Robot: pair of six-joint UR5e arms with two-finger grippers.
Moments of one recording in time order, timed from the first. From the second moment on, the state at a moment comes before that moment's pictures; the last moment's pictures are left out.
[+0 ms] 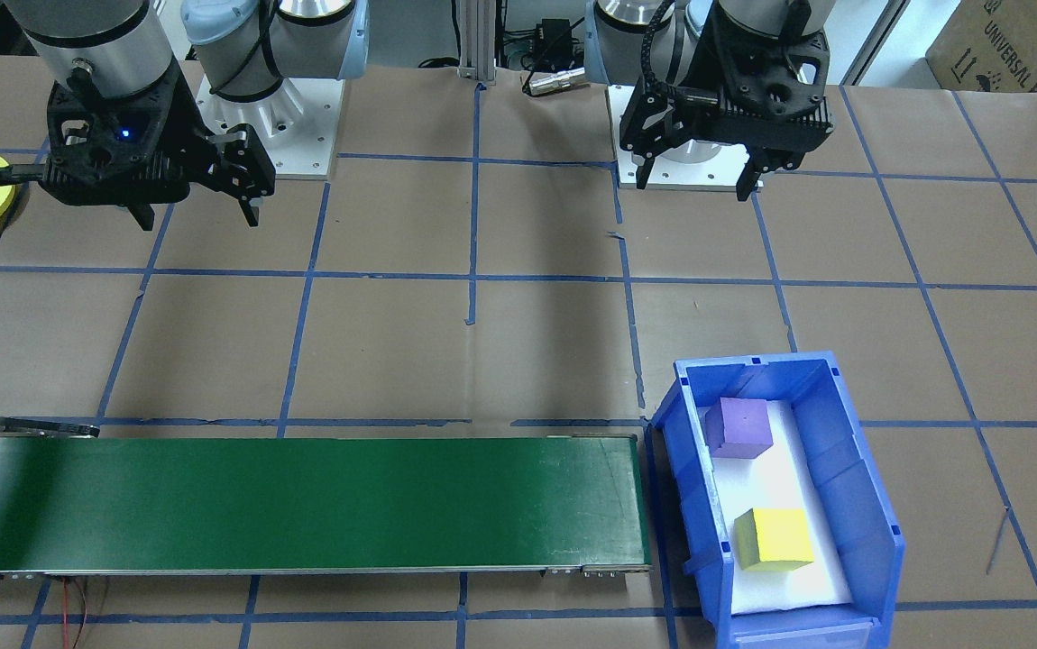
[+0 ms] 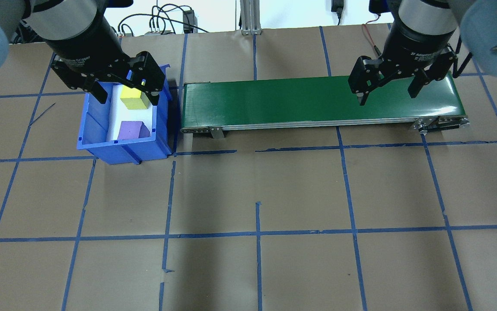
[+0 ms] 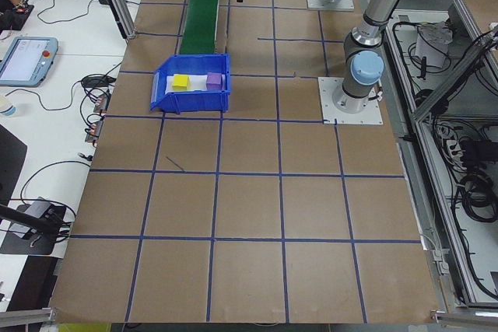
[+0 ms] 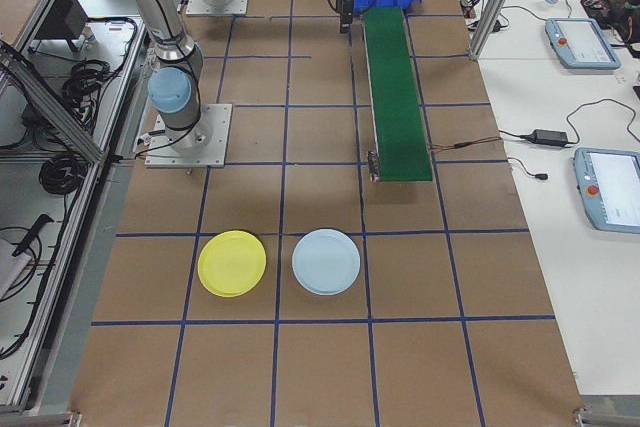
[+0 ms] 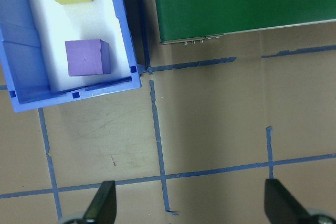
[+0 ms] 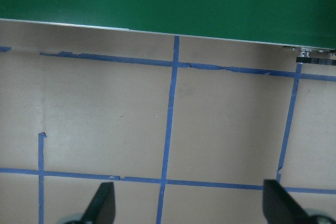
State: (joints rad) left arm -1.64 -1.55 -1.48 -1.66 1.57 0.03; right arm 1.58 -1.57 1.54 -1.53 -1.60 -0.09
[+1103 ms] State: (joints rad) left arm -1.42 -1.91 -1.43 -1.31 1.57 0.84; right arm 1.58 -1.57 1.54 -1.54 -1.60 -0.09
